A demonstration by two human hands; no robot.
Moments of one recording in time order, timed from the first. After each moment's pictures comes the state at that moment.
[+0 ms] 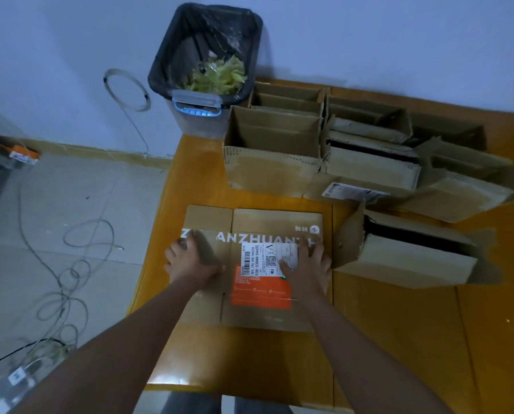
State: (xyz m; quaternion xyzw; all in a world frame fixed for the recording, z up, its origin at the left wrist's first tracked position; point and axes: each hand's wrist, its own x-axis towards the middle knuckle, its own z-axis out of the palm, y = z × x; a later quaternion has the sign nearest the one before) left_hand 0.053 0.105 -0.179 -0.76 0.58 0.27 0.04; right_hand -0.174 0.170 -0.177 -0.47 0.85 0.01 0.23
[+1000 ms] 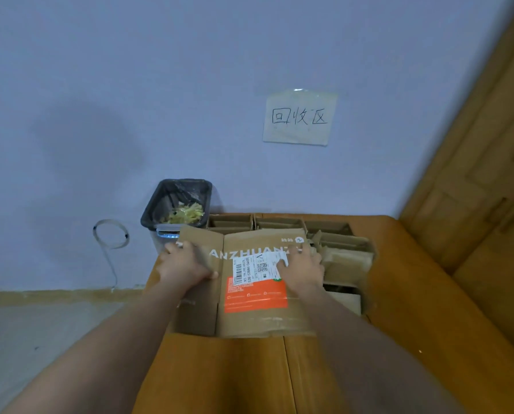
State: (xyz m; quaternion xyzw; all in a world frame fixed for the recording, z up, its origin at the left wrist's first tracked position) left_hand -0.003 0.102 0.085 -0.68 0.71 0.18 -0.04; right_hand -0.230 0.184 0.063 -0.49 0.86 -0.09 0.06
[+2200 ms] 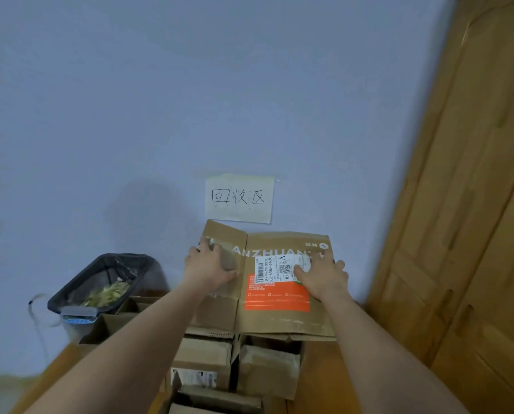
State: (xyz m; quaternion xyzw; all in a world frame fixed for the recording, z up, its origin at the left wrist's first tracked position) left_hand -0.330 0.091 0.217 -0.58 0.80 0.02 -0.15; right_hand -0.561 0.180 0.219 -0.51 0.85 -0.15 -0.04
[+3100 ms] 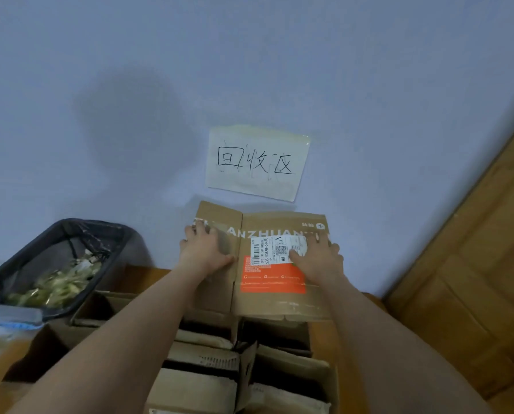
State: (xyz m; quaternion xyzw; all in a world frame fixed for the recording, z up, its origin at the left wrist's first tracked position) left_hand -0.357 -0.140 0.122 -0.59 0.79 0.10 -0.12; right_hand -0.589 -0.057 0.144 -0.53 0.84 -0.09 -0.01
